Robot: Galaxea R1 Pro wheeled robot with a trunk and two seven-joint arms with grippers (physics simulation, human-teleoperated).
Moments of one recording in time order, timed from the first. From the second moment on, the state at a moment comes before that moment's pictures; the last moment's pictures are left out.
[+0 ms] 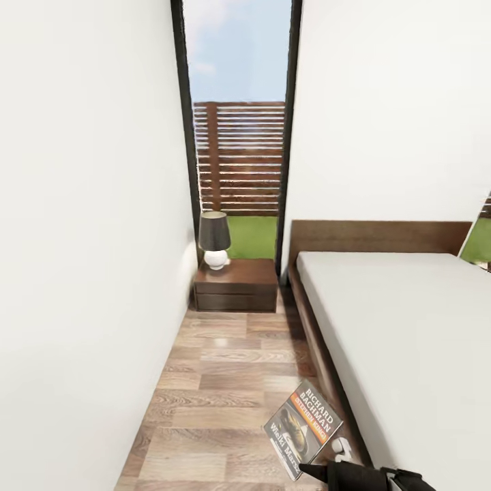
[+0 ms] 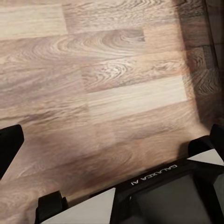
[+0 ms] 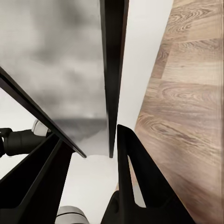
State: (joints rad) left arm -0.38 0.04 -0.36 -0.02 0.27 -0.12 -0.42; right arm -0.47 -0.19 0.19 -0.22 -0.38 0.22 1.15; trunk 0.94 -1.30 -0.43
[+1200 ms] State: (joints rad) left arm -0.38 0.04 -0.36 -0.02 0.27 -0.12 -0.42; right arm -0.47 -0.19 0.19 -0.22 -0.38 0.22 1.15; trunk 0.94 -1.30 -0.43
